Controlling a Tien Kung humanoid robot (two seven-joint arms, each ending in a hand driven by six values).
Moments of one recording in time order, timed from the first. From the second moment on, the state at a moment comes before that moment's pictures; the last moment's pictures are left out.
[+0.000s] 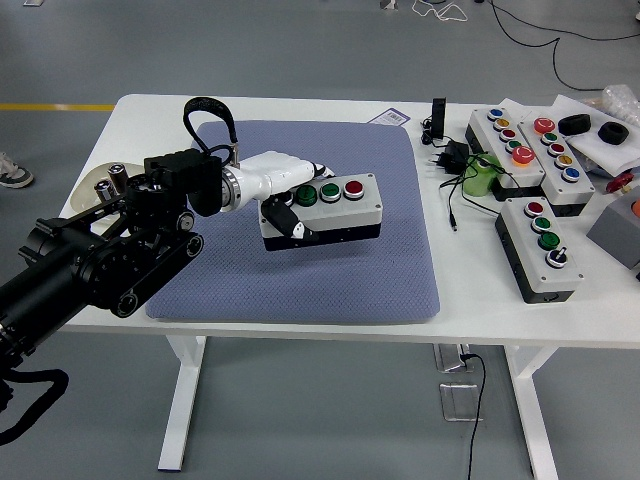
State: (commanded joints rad) left arm -0.96 0.16 -0.69 -0.90 2.04 -0.25 -0.07; right arm 0.18 -0.13 0.65 0.18 -0.71 -0.30 -0.12
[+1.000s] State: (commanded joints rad) left arm -0.93 0.15 -0.65 -0.89 2.07 -0.30 -0.09; right arm 0.18 -0.13 0.63 0.18 -0.69 -0.30 -0.11
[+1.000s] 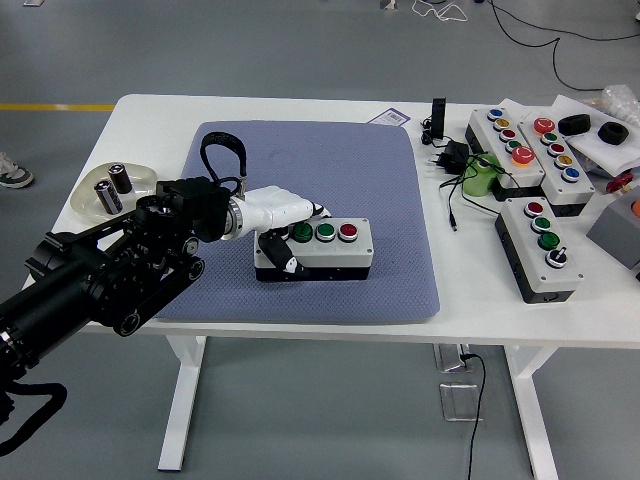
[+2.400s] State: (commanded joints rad) left arm -0.75 0.20 -1.01 -1.51 2.05 -0.62 0.36; right arm 0.19 -0.12 0.65 0.18 -0.69 -0.31 -0.11
